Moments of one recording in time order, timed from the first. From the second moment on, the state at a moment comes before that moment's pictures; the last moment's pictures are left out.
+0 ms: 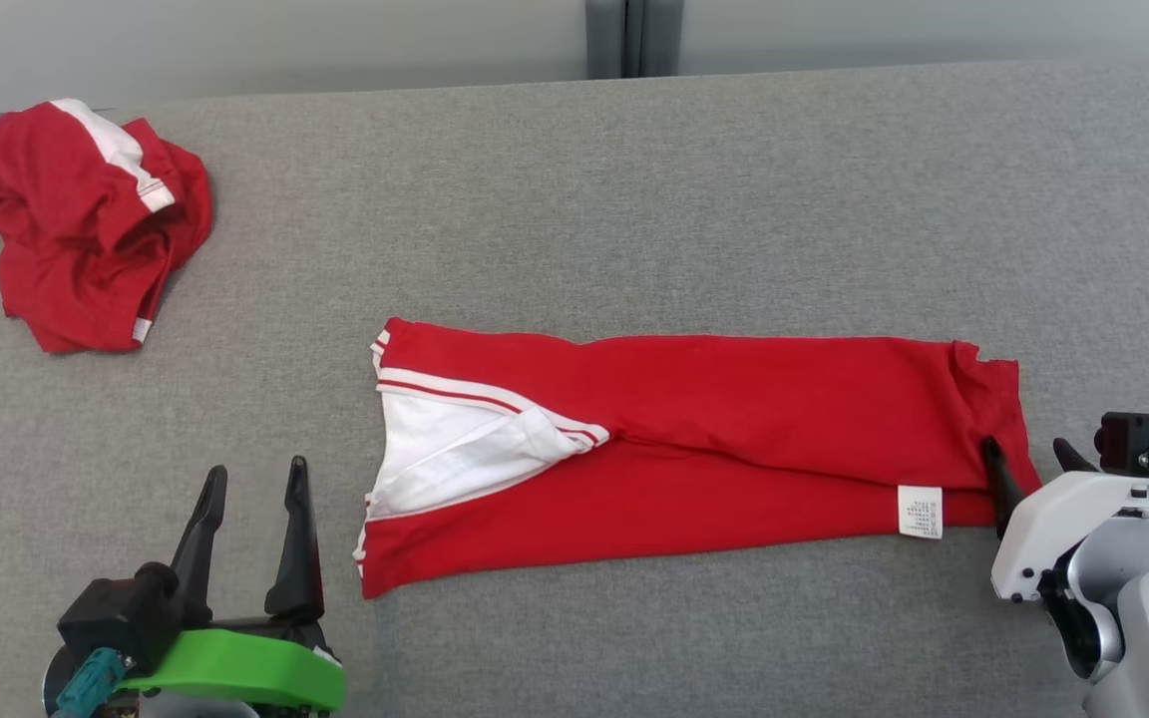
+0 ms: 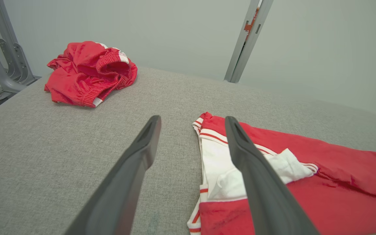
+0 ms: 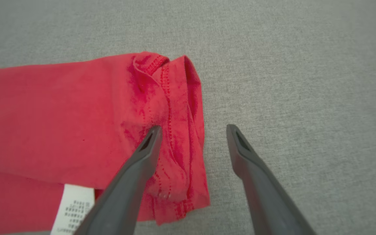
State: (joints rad) left arm 0.01 0.32 -0.32 -0.04 -0.60 0.18 -0.22; right arm -0.23 -0.17 -0.15 0.43 0.17 0.13 0.16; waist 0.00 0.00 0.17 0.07
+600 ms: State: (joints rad) left arm 0.01 0.30 -0.35 0.00 -0.58 0.18 -0.23; right arm -0.32 -0.19 -0.10 0.63 0.20 0.13 0.12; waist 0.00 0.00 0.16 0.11
